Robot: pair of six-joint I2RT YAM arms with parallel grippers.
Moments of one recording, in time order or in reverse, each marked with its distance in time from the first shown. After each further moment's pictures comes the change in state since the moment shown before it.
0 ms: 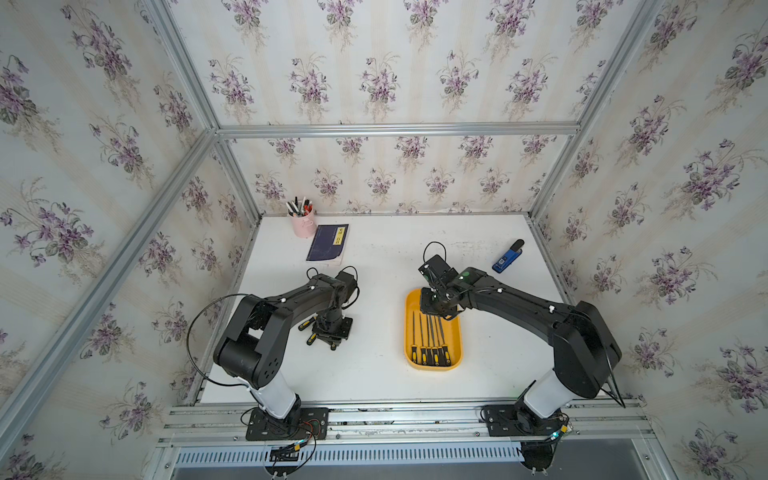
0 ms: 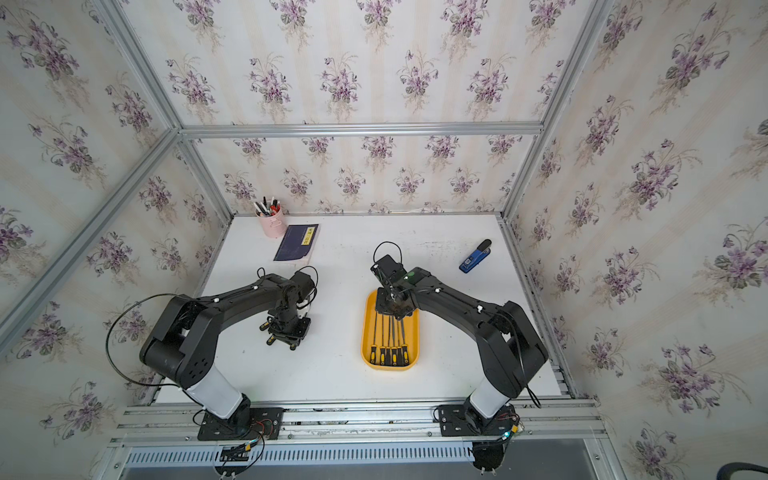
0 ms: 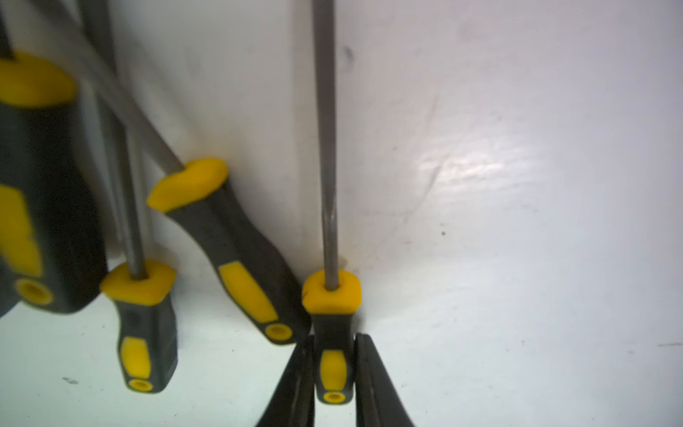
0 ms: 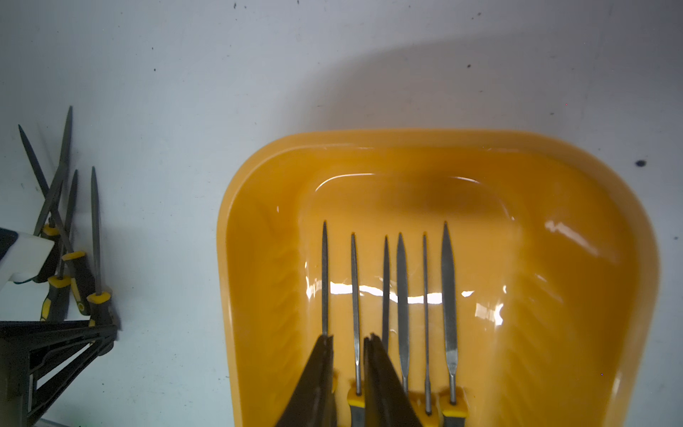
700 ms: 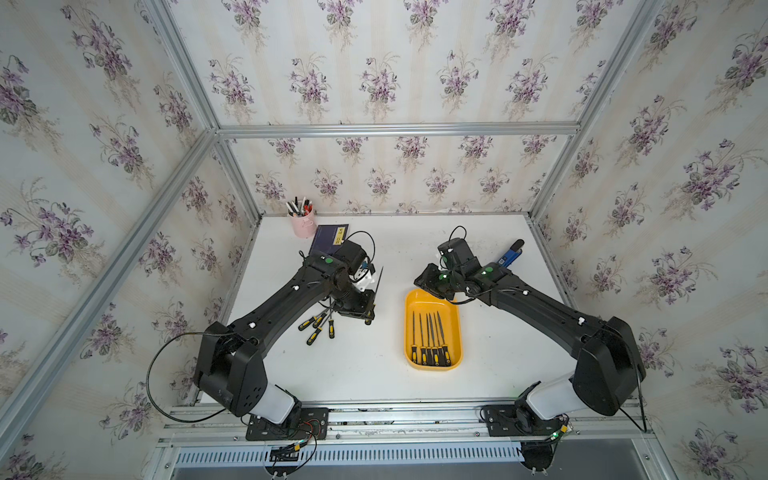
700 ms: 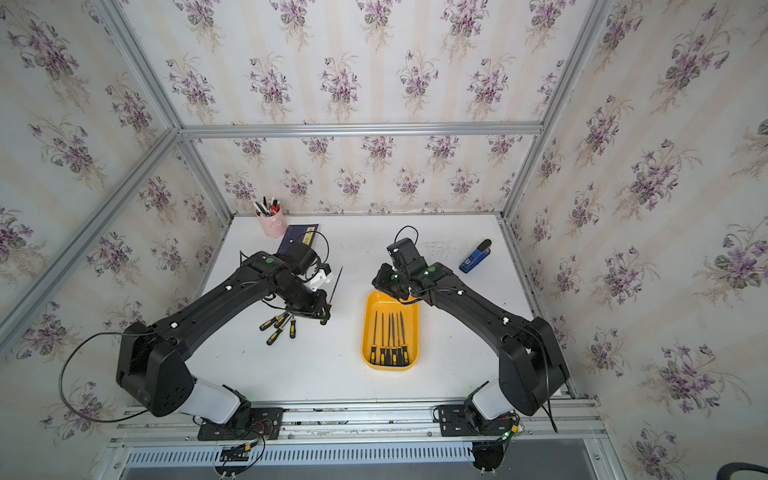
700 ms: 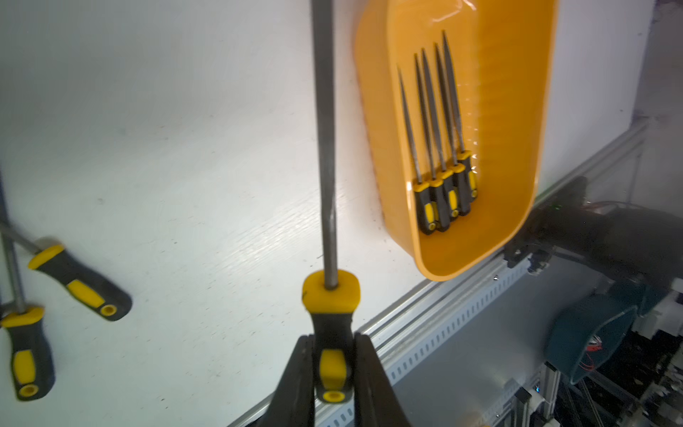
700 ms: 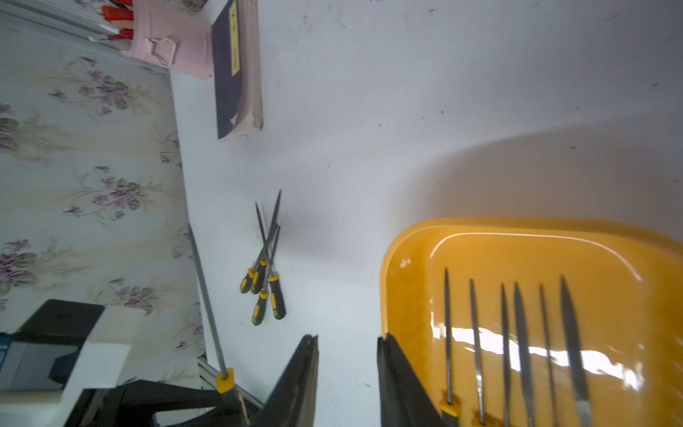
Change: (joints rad) left arm -0.106 -0.138 0.338 -0.104 0.416 0.006; right arm -0.092 -0.122 -0.008 0.284 -0.238 0.166
